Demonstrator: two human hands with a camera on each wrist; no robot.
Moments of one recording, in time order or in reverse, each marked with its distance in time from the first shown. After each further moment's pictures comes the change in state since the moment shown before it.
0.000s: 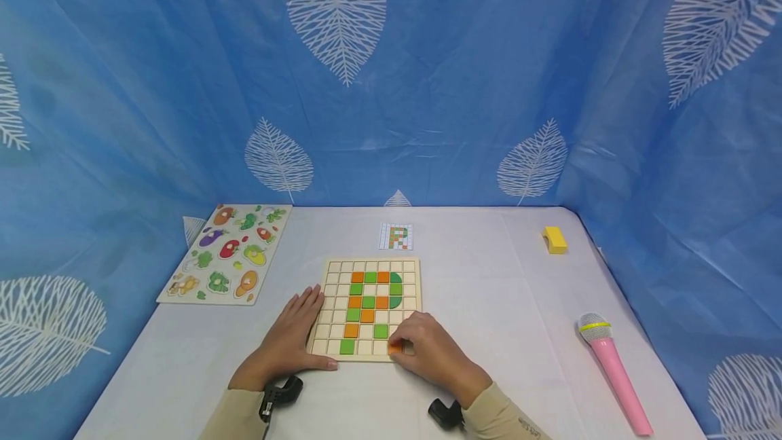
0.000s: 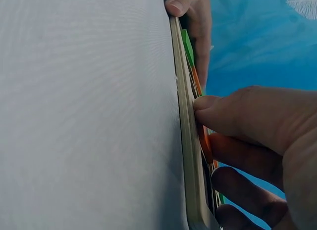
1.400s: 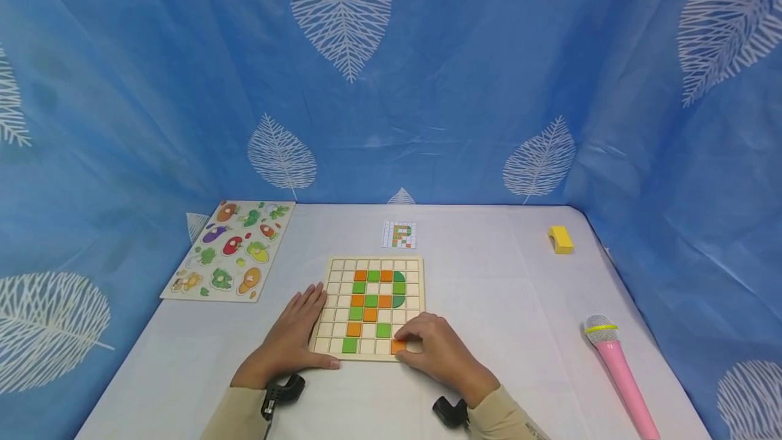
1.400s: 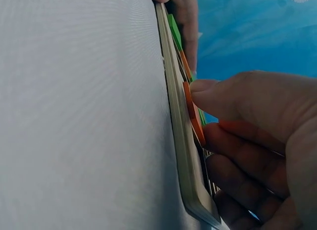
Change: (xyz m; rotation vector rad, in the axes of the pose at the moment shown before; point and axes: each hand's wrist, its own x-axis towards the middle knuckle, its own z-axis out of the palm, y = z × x) left_hand 0.000 0.000 -0.002 -0.008 -0.014 0.002; right_hand -0.005 0.006 -0.003 0.086 0.002 0.113
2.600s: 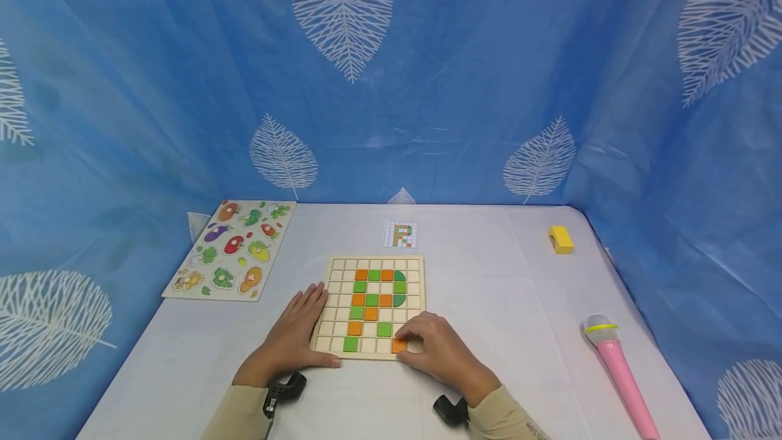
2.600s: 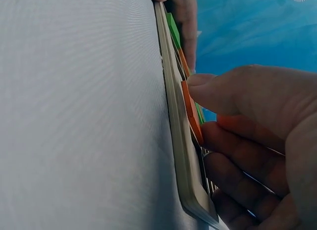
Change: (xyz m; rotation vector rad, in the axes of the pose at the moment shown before) left_hand -0.001 0.003 0.000 -0.003 0.029 -0.008; right_hand -0.001 0.002 -0.002 0.016 -0.038 -0.009
